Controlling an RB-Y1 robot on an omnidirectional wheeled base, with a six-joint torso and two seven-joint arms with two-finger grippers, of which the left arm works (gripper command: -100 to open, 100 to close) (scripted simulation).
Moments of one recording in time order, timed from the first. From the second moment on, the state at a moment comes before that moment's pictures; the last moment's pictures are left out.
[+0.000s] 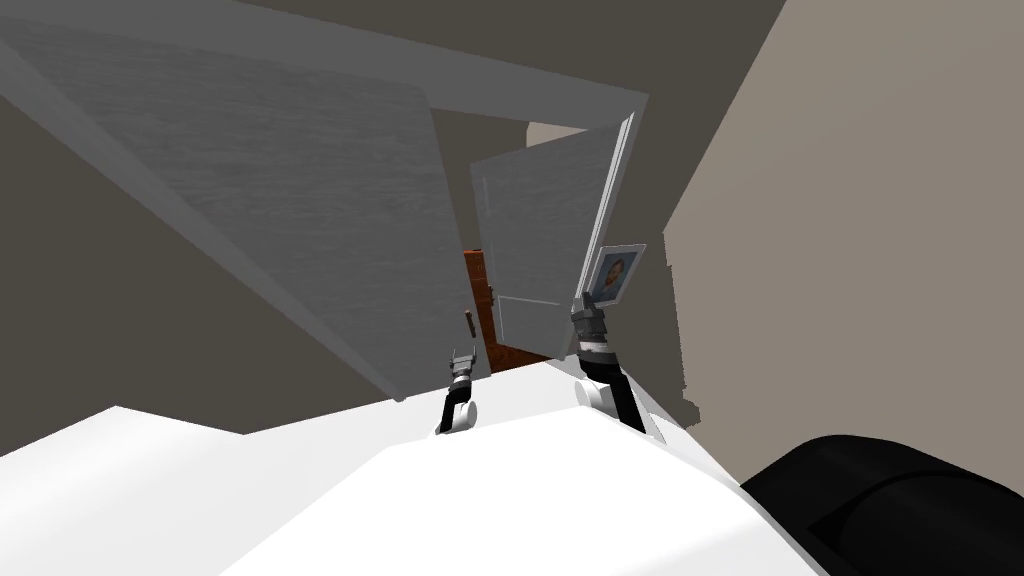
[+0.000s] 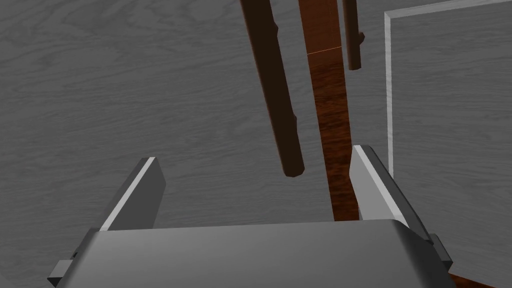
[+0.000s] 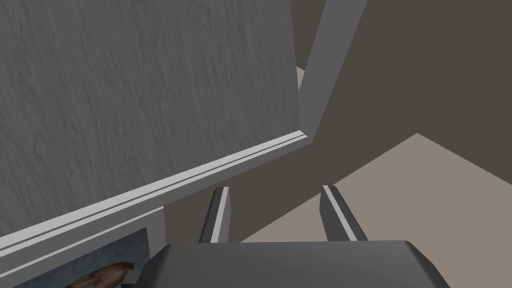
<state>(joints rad) -0.10 0.03 -0.21 -0.80 0.53 -0.84 1.05</state>
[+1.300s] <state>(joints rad) -0.16 0.02 -0.23 -0.64 0.60 -0.87 1.18</state>
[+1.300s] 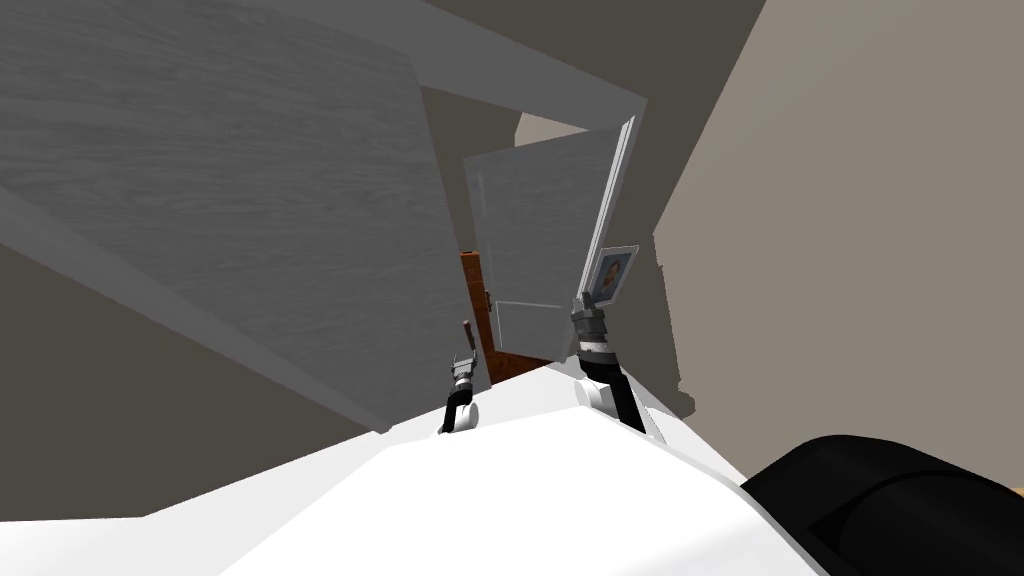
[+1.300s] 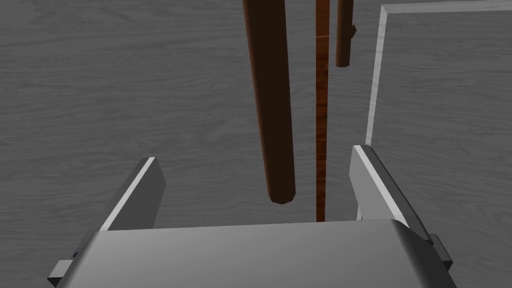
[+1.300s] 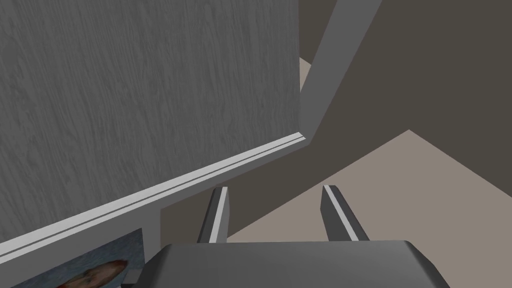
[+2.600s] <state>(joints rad) -0.18 0.03 -0.23 -0.61 0.61 -0.88 1.20</state>
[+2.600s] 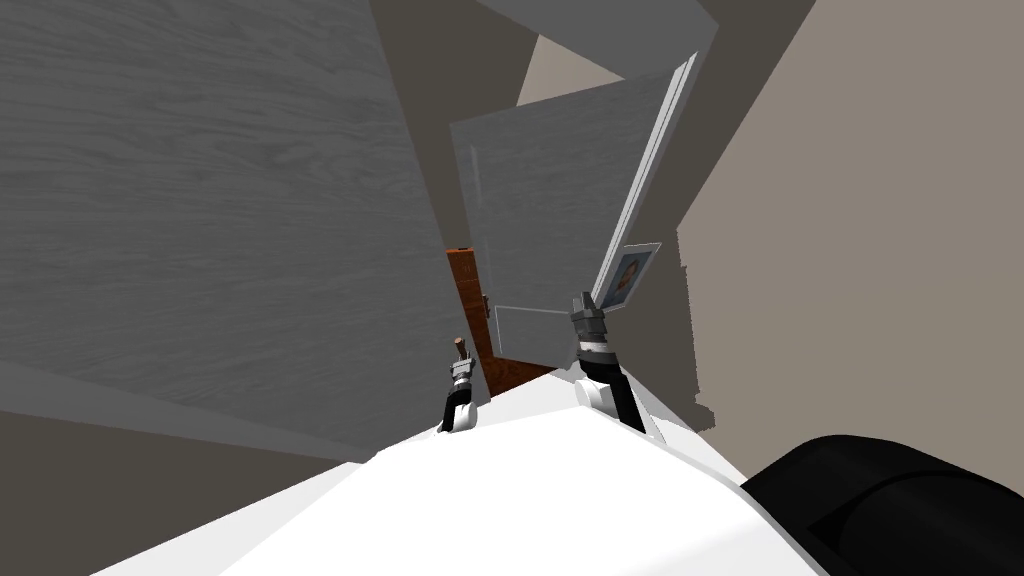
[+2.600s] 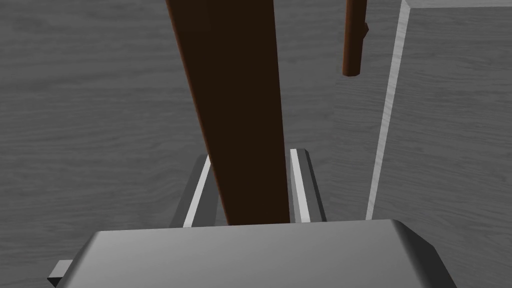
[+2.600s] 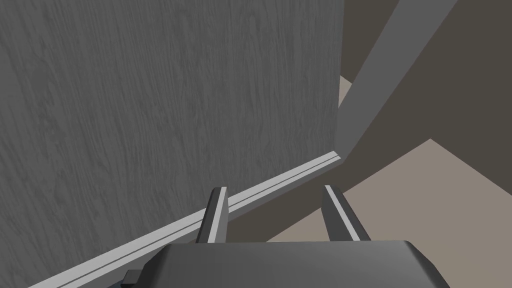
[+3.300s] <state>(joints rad) -0.16 0.04 -0.16 -0.63 0.66 -0.90 1.15</state>
